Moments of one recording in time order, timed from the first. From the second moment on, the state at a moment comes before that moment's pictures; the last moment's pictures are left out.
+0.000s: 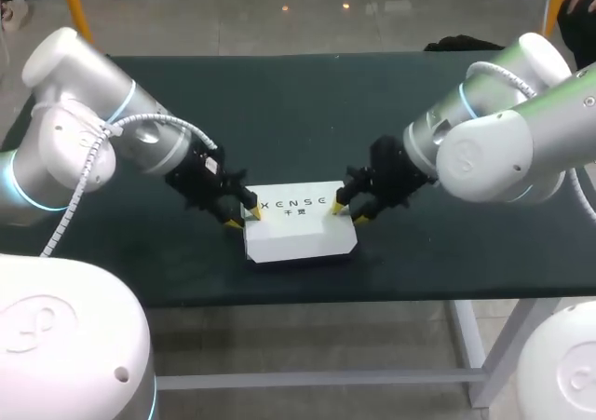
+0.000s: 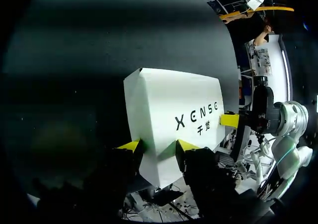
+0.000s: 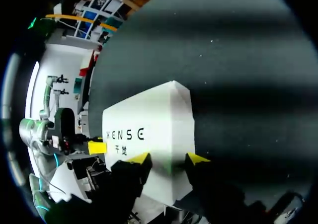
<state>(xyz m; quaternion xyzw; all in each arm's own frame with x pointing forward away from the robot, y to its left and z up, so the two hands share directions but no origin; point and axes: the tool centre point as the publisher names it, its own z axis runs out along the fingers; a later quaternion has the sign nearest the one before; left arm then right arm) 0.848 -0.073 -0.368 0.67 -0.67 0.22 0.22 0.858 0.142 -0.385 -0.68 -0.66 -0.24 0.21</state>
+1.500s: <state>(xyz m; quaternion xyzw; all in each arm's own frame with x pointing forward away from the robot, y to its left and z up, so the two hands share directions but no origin) 0.849 -0.072 -0.365 0.68 -0.67 0.20 0.23 0.858 0.140 -0.384 -0.68 -0.67 -0.18 0.25</state>
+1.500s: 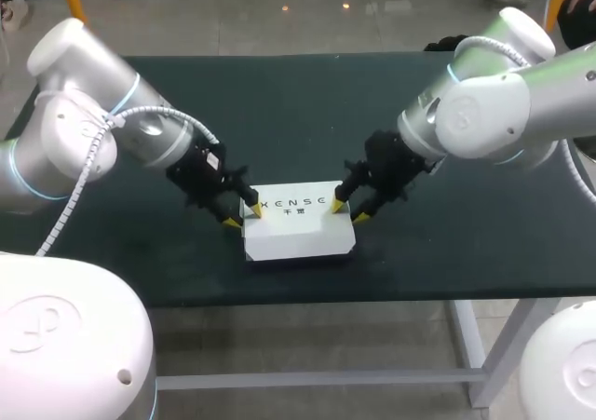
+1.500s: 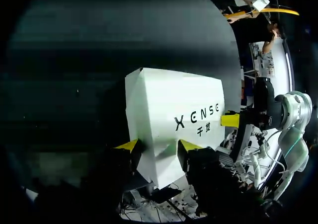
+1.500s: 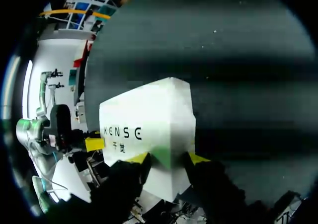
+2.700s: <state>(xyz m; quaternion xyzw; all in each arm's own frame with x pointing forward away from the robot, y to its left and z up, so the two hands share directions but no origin) 0.852 -0.076 -0.351 0.69 -0.67 0.15 0.25 0.863 0.141 -0.367 -0.68 -0.67 -0.15 0.27</state>
